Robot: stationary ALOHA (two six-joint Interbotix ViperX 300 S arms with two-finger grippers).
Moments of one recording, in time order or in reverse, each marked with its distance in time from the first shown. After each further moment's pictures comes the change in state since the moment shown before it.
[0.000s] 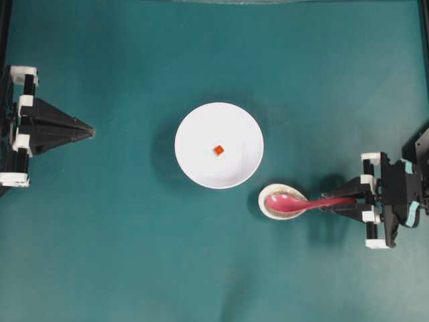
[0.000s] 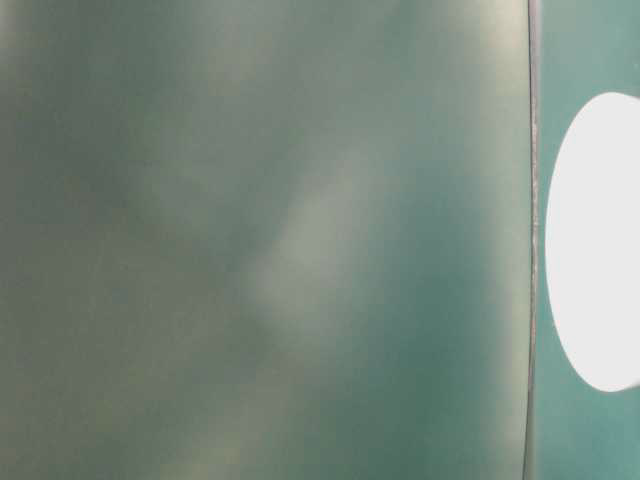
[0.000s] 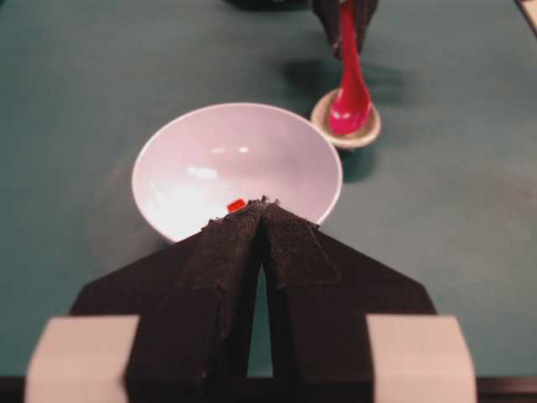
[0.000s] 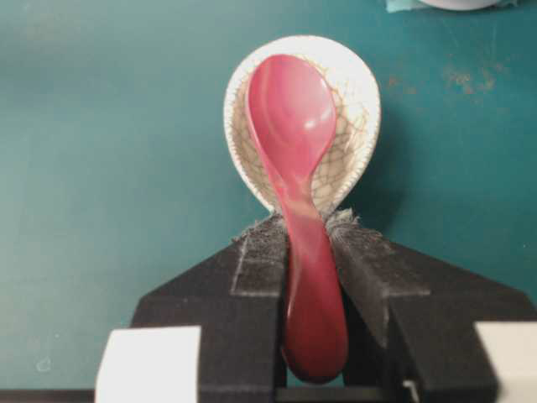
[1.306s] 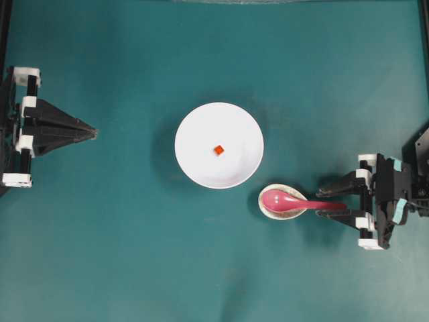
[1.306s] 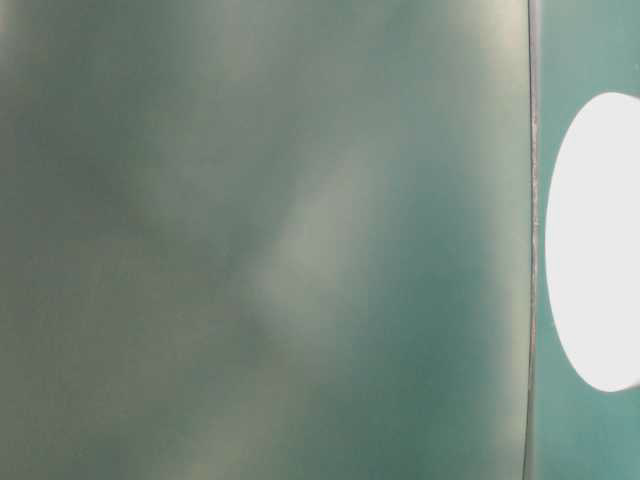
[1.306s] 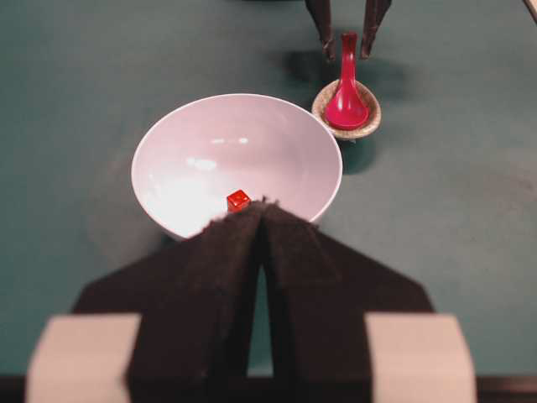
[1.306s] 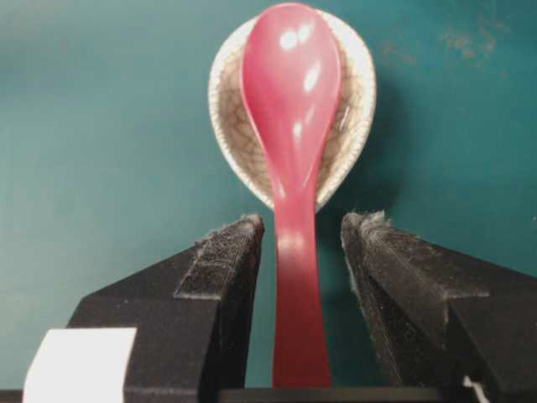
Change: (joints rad) left arm 0.000 0.015 0.000 0.002 -0.002 0.000; right arm -0.023 0.020 -0.038 0.046 0.075 0.012
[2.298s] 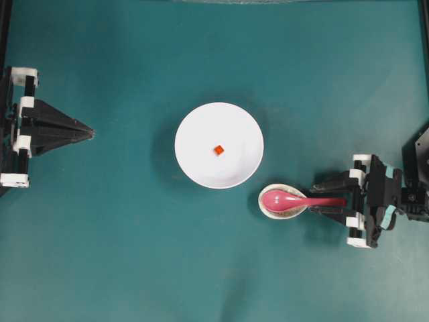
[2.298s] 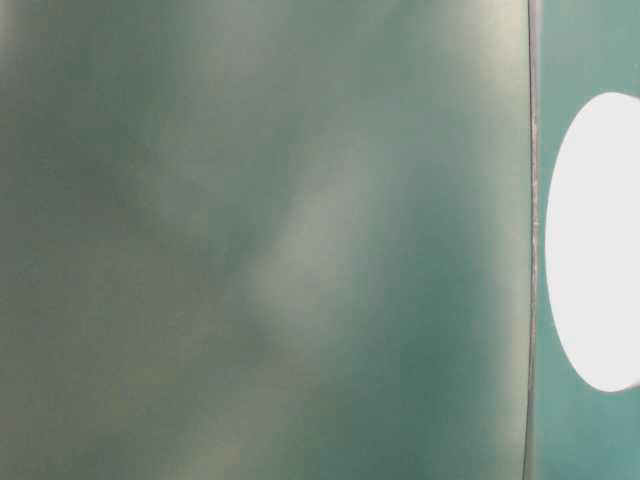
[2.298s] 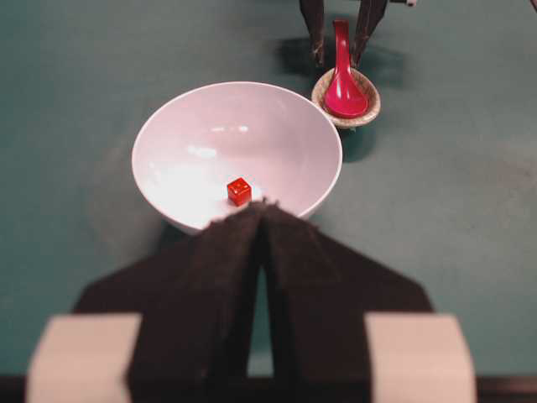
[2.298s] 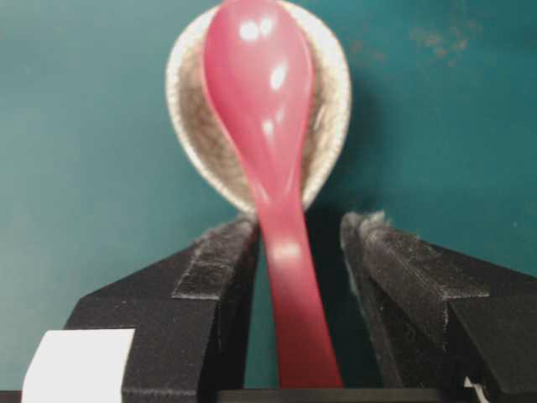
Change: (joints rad) left arm 0.000 -0.017 0.000 0.000 0.038 0.000; right arm 0.011 0.130 -0.026 0.028 -0.101 0.009
